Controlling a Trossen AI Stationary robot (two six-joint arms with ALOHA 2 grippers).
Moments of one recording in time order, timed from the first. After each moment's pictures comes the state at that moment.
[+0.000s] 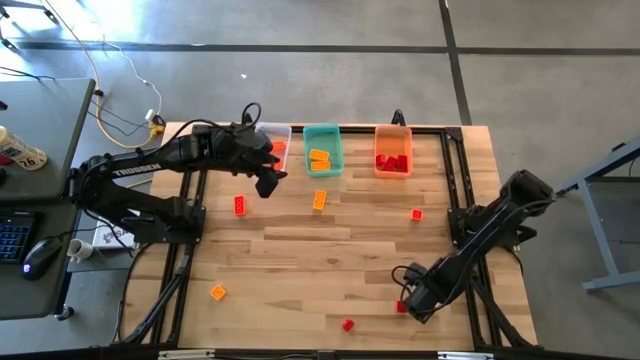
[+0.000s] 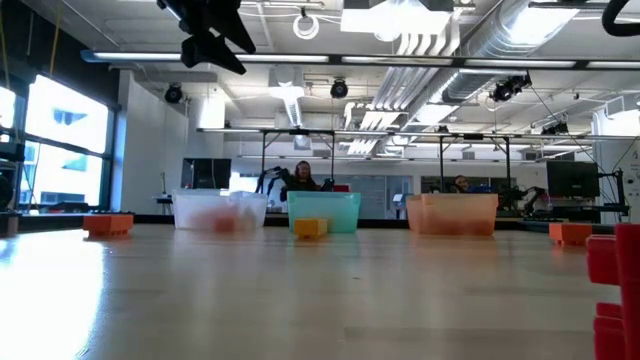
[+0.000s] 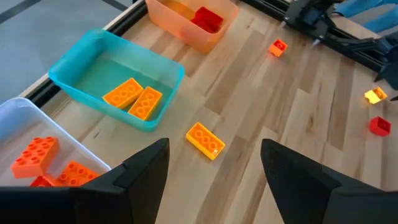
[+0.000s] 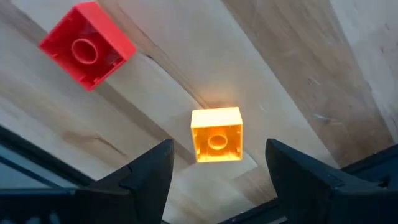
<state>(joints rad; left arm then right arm) 0.38 1.15 1.12 -0.68 -0.04 -0.29 0.81 1.61 0.98 -0.90 -0.25 1.52</state>
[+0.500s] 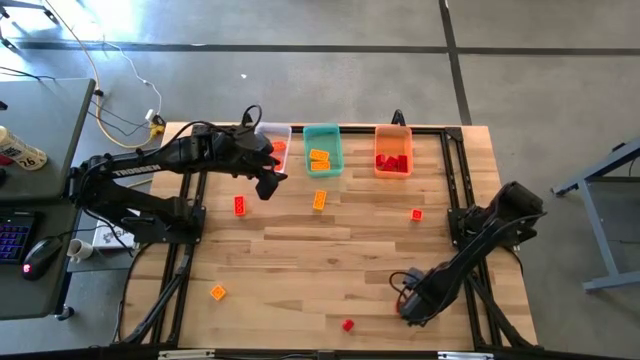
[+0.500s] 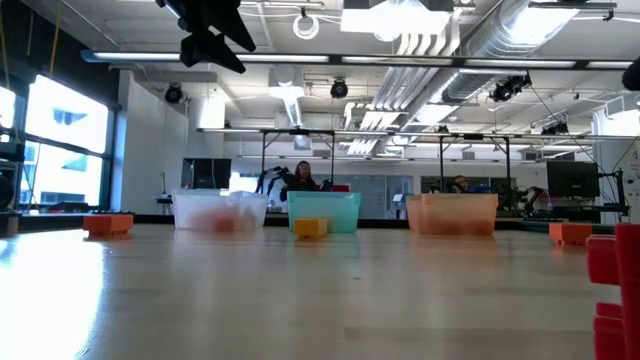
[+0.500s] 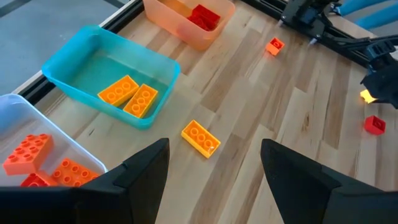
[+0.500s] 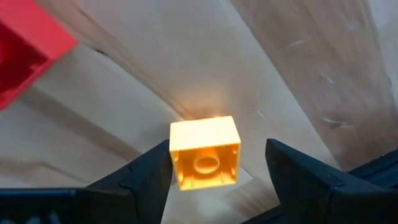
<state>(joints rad) 0.35 1.15 1.12 -0.68 -0.05 -0.31 0.82 1.74 0.98 -0.88 -0.30 1.51</state>
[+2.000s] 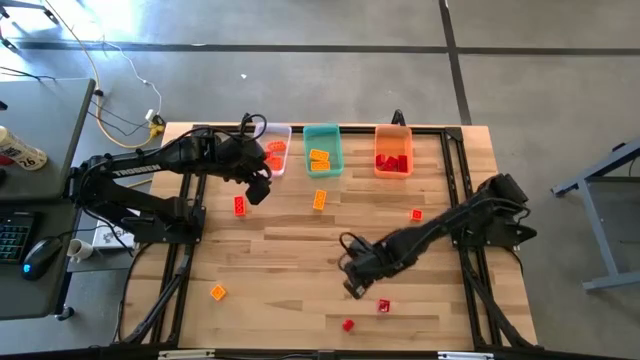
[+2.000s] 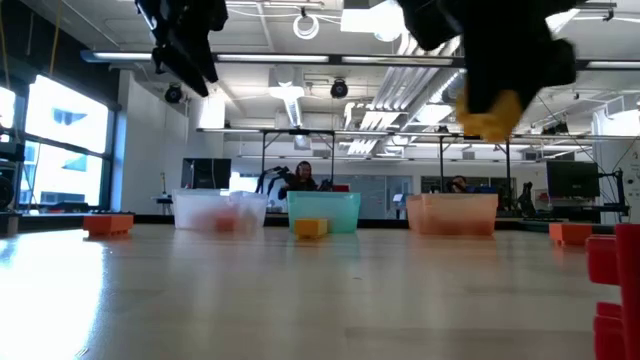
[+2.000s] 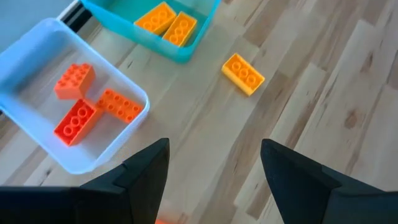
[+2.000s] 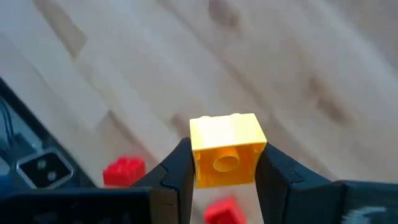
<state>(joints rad) 0.35 1.15 1.12 -0.95 -0.12 -0.31 0.44 1.77 1.36 -0.83 0.02 1.21</state>
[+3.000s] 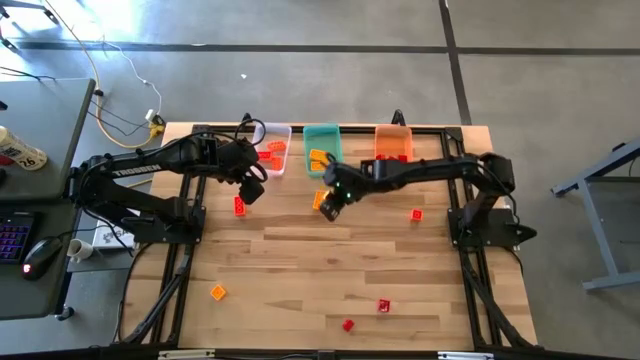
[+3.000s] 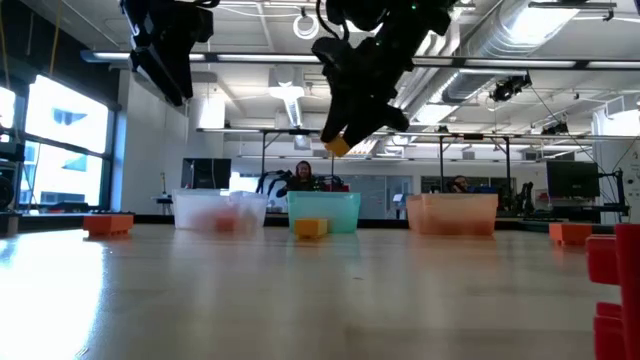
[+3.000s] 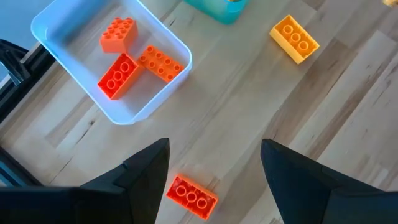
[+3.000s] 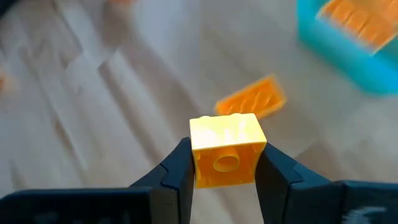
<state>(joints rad) 0.35 1.15 1.12 -1.11 -0.22 -0.38 -0.10 1.77 1.36 -0.56 0.03 0.58</state>
